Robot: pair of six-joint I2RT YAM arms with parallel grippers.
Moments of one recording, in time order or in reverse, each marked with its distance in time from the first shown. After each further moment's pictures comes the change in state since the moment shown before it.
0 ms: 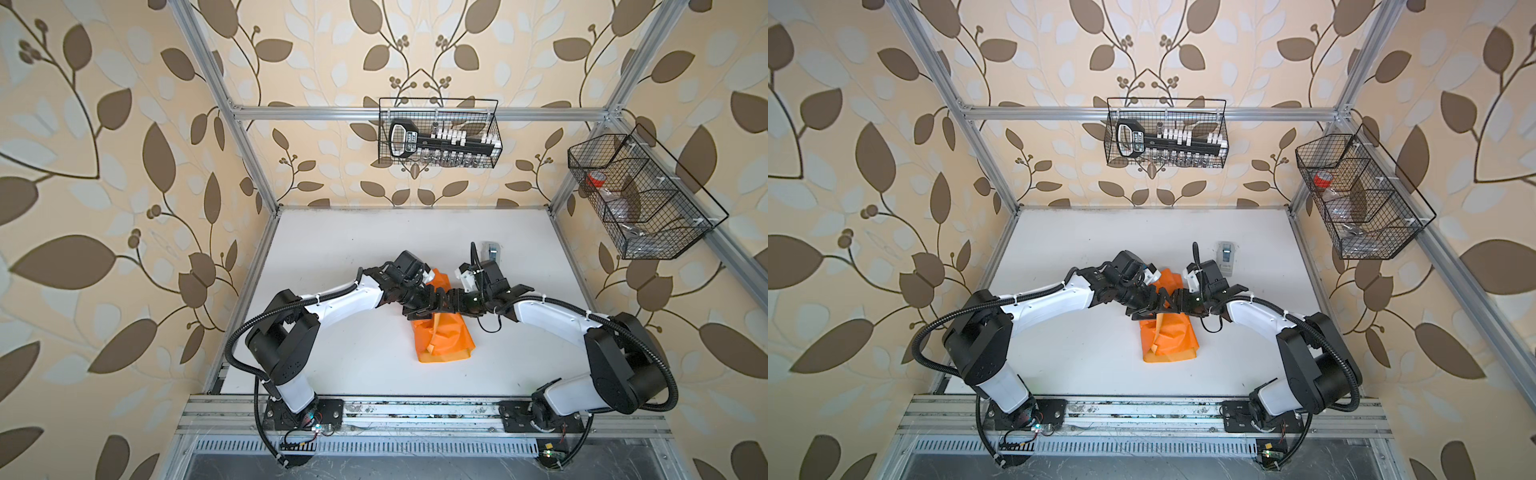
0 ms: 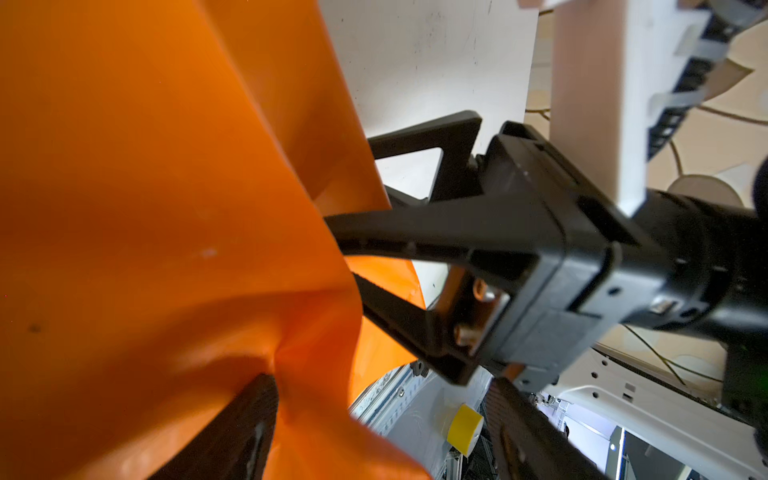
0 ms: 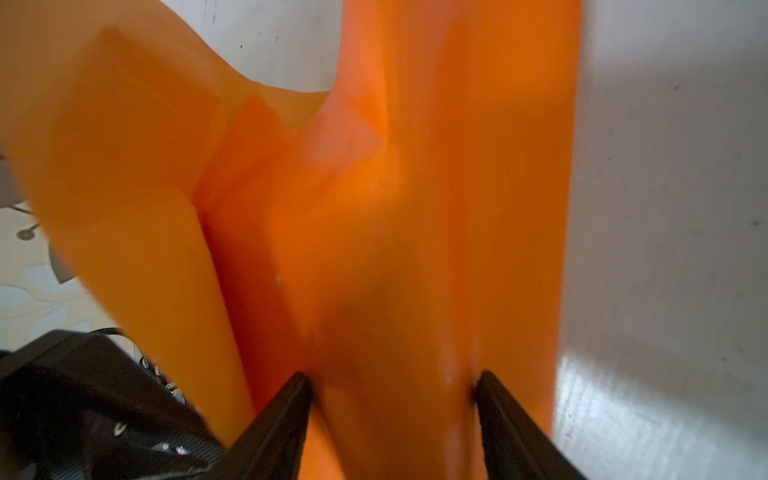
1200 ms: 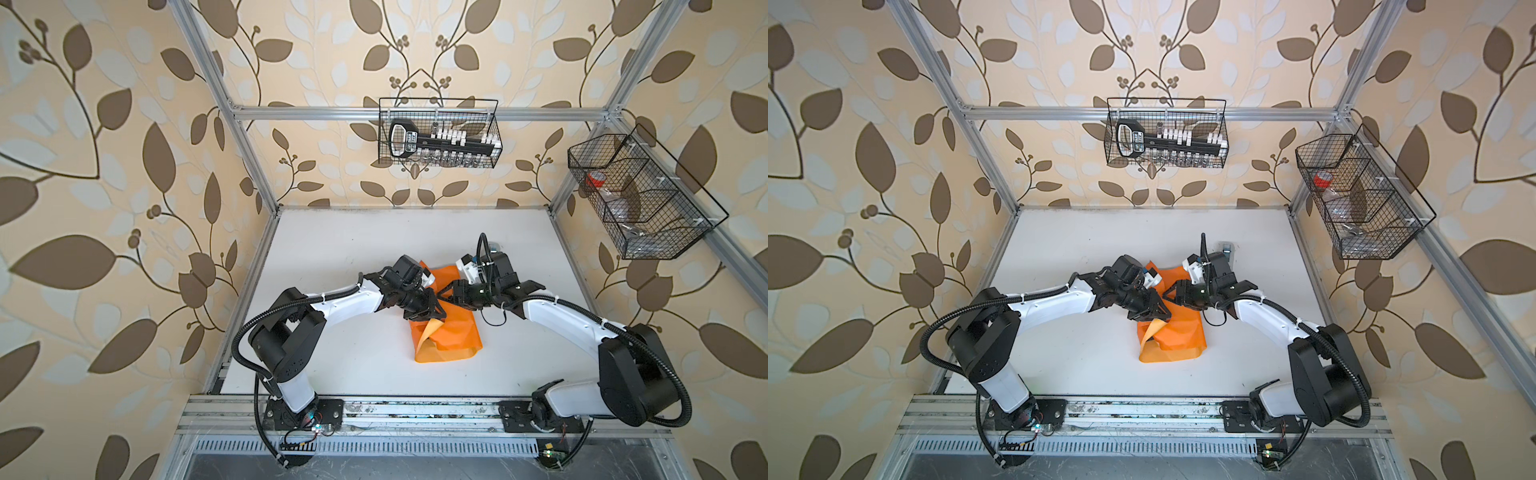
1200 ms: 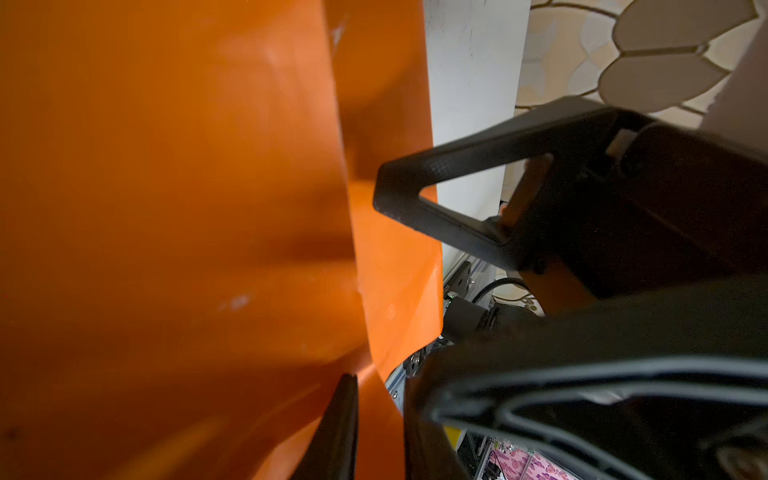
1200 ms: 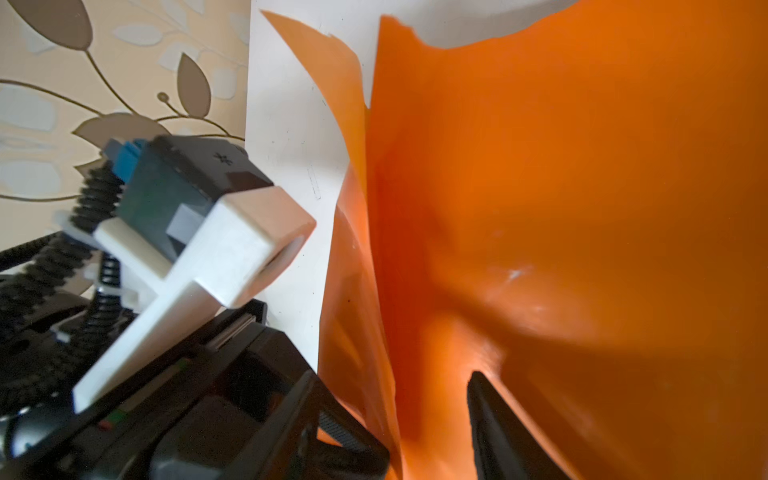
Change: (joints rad) left arm 0.000 0.026 -0.073 0.134 0.058 -0.045; right arm -0.033 -0.058 0.042 0.011 -0.185 0.042
